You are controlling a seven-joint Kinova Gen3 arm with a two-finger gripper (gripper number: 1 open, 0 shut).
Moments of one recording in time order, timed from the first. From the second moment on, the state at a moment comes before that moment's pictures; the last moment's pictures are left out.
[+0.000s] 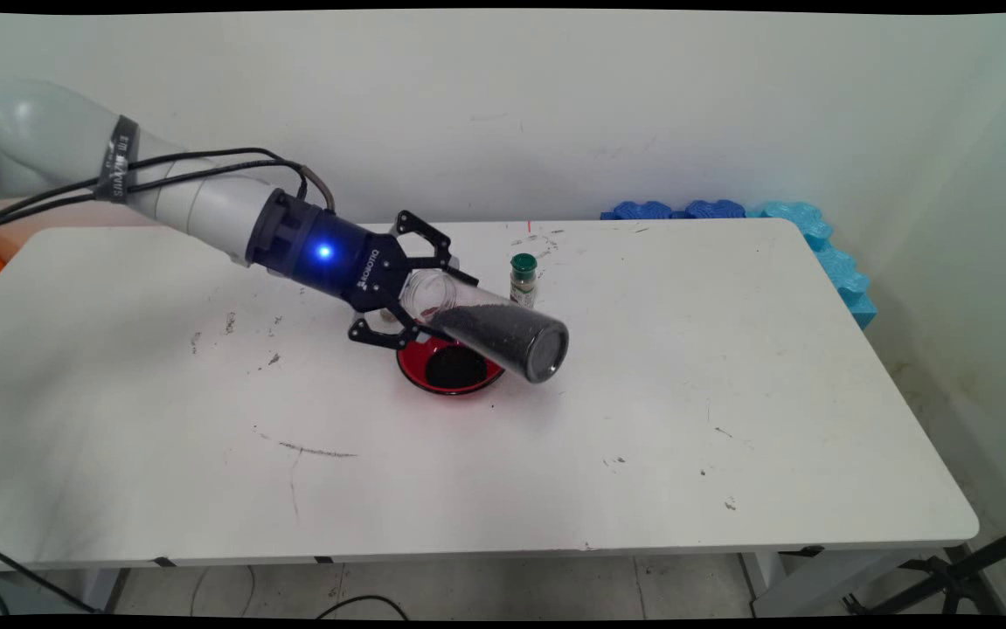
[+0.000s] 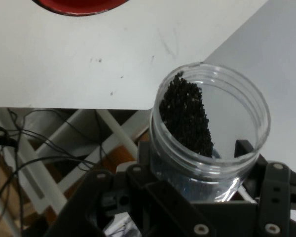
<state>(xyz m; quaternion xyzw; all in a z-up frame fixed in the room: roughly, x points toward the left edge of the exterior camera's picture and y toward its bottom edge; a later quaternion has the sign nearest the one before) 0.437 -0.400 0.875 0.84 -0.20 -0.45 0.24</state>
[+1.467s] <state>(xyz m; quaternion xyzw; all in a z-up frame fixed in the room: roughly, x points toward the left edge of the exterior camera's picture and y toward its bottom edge) 0.435 -0.406 0.858 0.84 -0.06 -0.50 0.21</state>
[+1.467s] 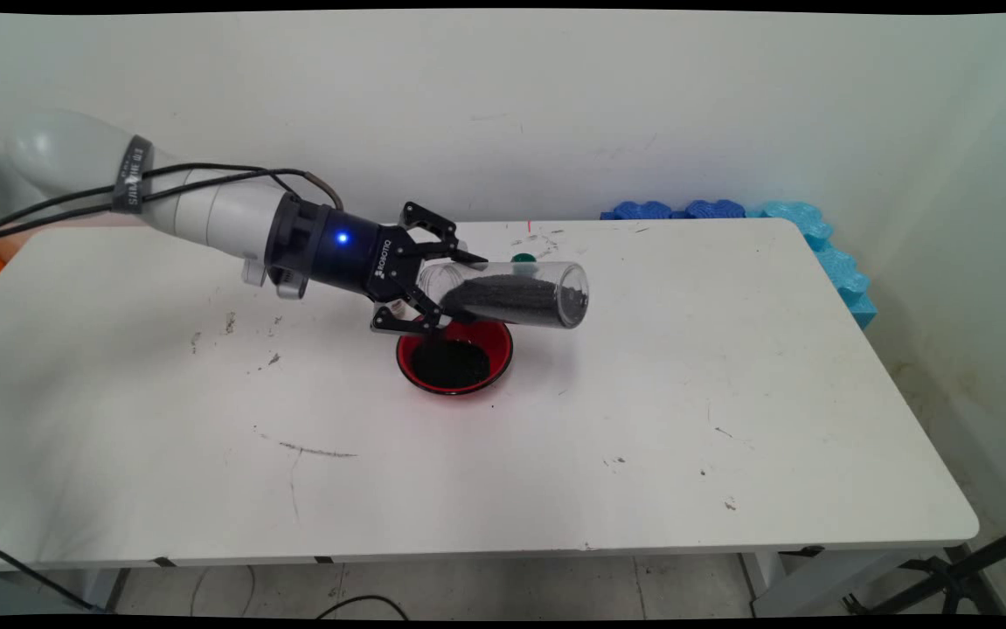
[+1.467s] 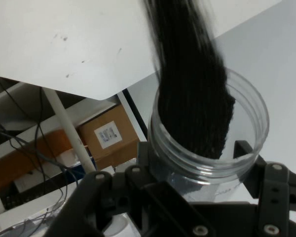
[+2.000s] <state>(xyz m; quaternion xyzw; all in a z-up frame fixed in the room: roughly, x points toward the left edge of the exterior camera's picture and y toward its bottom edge) 0.431 -0.406 0.858 0.83 -0.04 -0.51 0.22</state>
